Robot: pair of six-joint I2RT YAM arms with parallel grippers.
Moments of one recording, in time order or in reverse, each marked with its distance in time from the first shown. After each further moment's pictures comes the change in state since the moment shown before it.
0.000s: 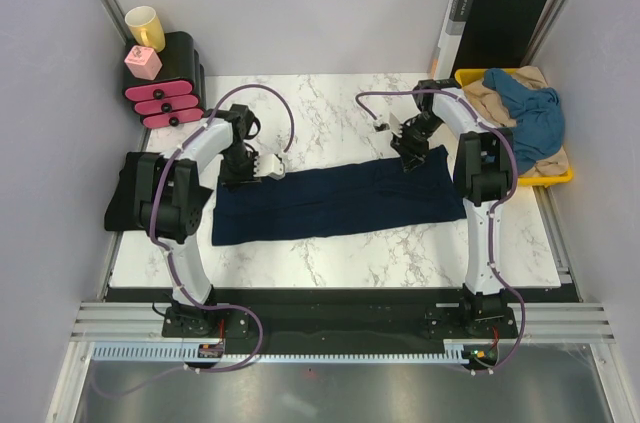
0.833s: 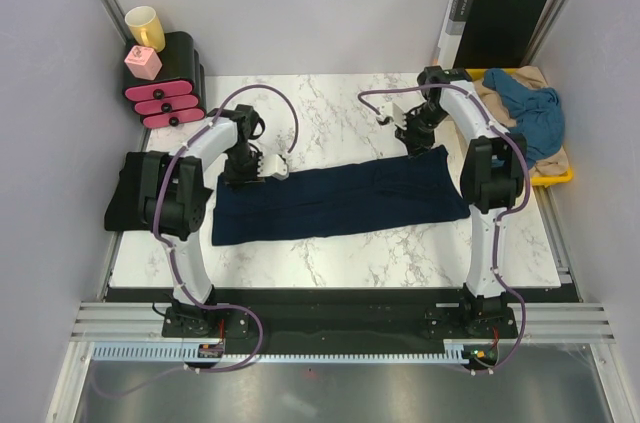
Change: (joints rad) left arm -0.016 0.033 0.021 -0.002 0.007 -0.001; right arm 0.004 -0.121 -0.010 -0.012 0.038 -0.082
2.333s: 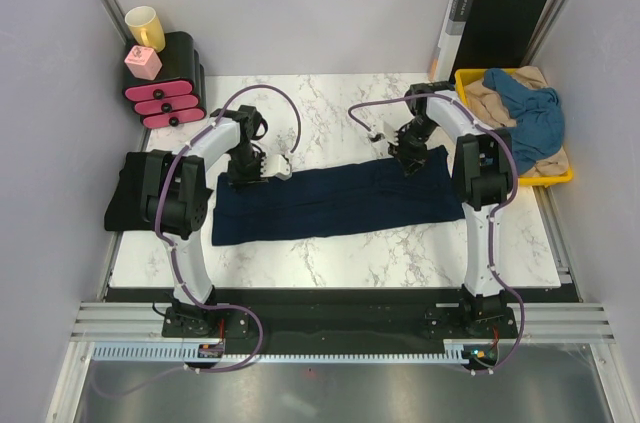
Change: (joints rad) left arm -0.016 0.015 0.006 0.004 0.027 -0.015; right arm 0.045 0.070 -0.068 -0.003 0.048 0.029
